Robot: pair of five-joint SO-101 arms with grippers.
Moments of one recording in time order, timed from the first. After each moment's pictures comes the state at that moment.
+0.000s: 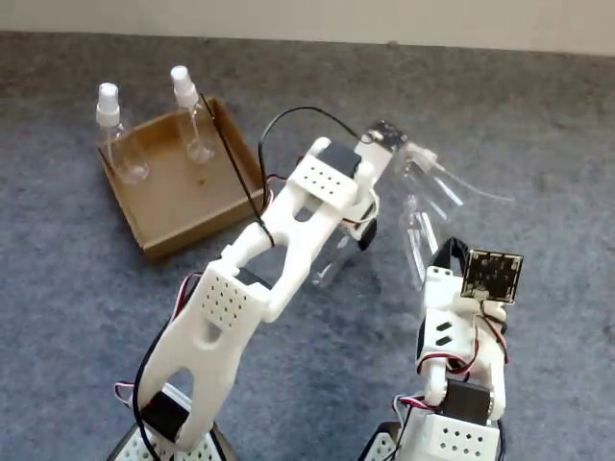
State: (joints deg) left arm 28.0 54.7 -52.3 86.9 2.5; right arm 8.5 -104.6 95.3 34.0 8.0
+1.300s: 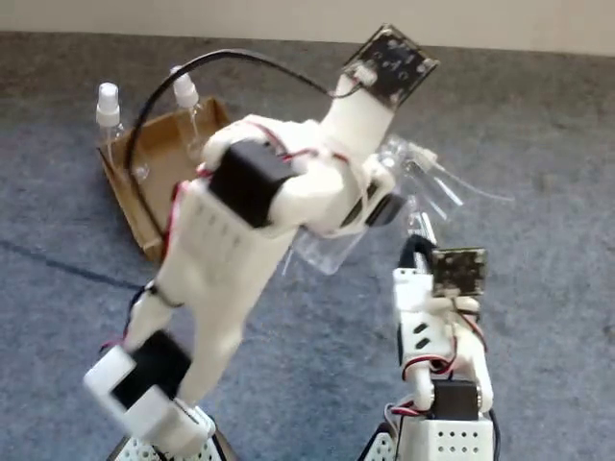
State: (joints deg) left arm 34.6 2.3 -45.5 100.2 2.4; right arm -4.7 -104.6 95.3 34.0 8.0
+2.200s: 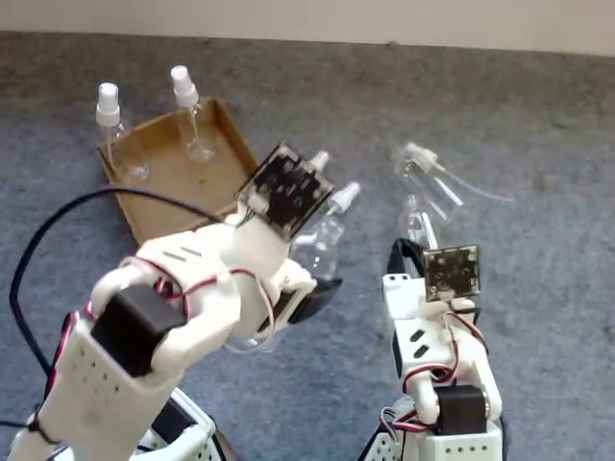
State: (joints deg) left arm 34.6 -48.1 15.5 85.1 2.4; right arm -8.0 -104.6 83.5 46.3 7.4
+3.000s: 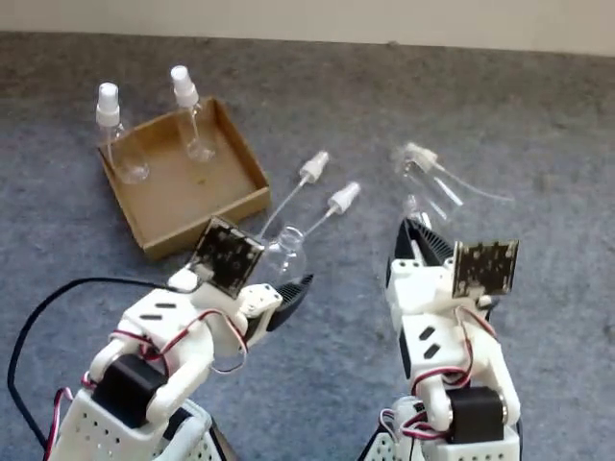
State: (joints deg) left arm 25.6 -82.1 60.9 58.7 2.4; right arm -9.2 -92.1 68.0 47.5 0.0
